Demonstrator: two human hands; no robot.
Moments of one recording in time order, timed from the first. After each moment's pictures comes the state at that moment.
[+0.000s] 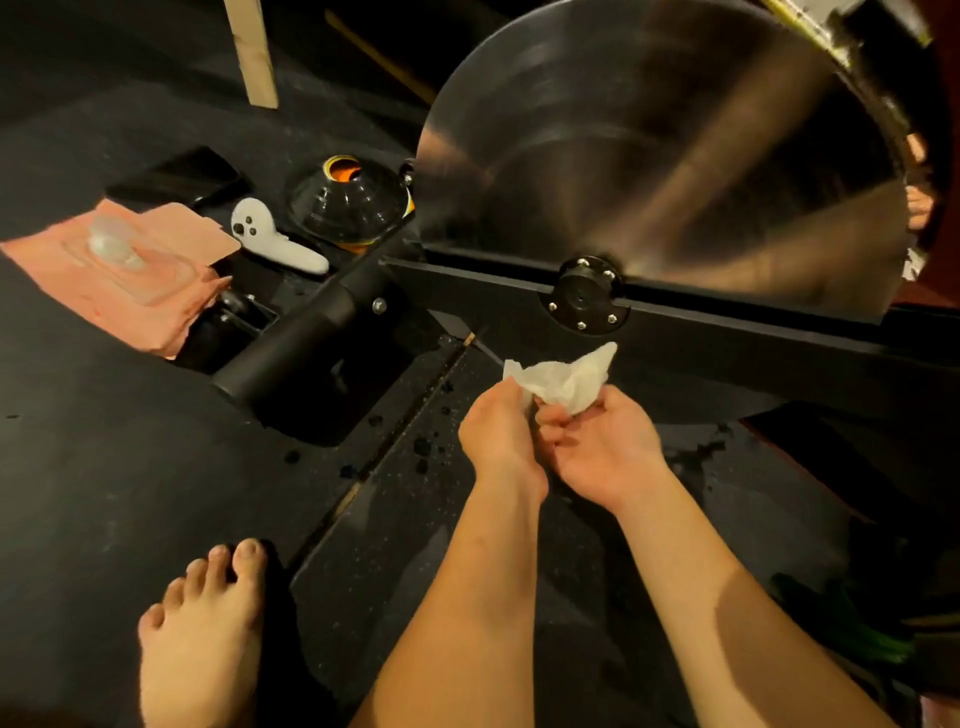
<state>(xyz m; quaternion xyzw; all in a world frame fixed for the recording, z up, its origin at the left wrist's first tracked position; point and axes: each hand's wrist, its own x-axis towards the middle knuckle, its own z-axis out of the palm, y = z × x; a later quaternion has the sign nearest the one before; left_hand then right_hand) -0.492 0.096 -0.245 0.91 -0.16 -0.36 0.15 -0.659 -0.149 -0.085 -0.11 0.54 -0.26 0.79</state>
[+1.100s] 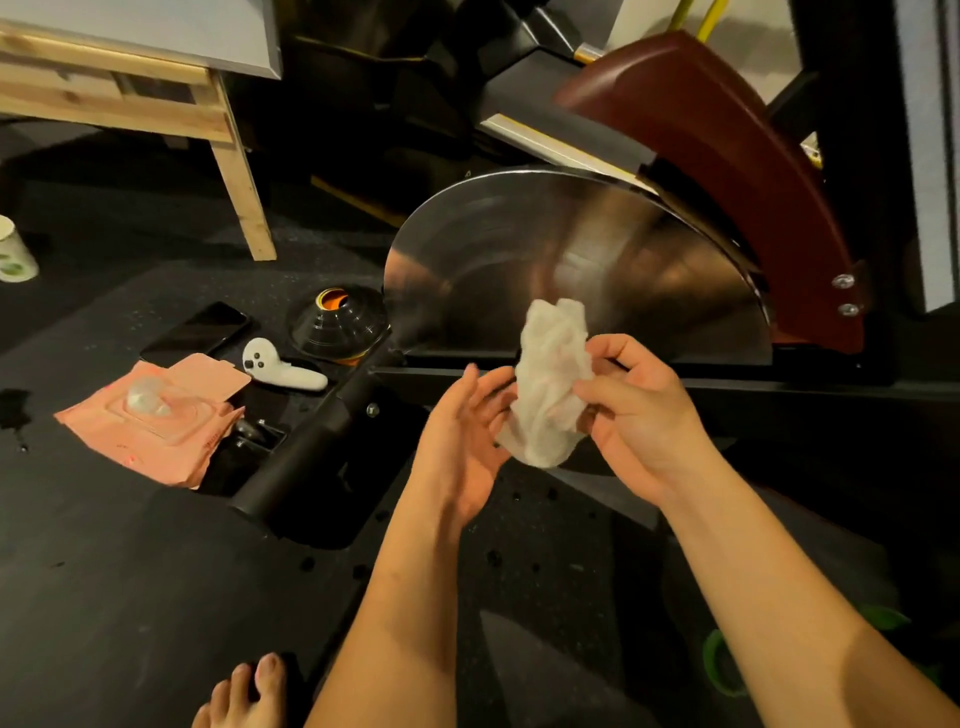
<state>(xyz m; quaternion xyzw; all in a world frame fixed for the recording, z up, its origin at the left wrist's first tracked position) -0.517 -0.111 -0.054 0.36 -0.09 -0.66 0.65 -0.647 -0.159 0.027 -0.51 0.47 -0.36 0.62</state>
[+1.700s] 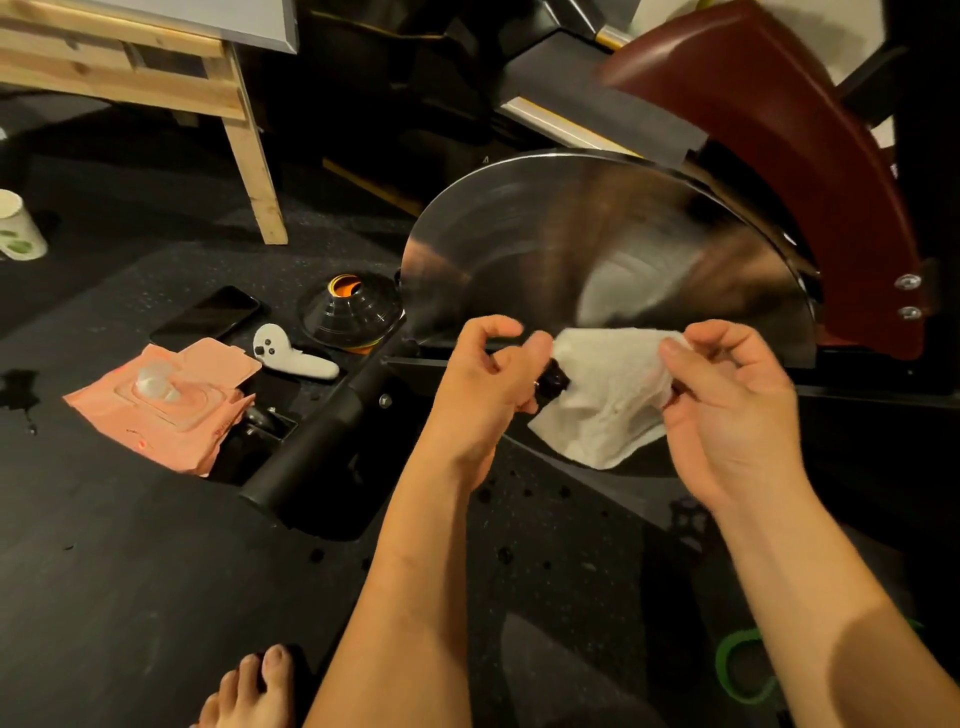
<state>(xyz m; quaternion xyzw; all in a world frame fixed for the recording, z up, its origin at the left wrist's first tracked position) -0.501 -0.124 -0.029 0.44 -0.27 -0.54 0.67 -0.658 -0.165 0.030 -0.47 0.42 -0.54 0.56</state>
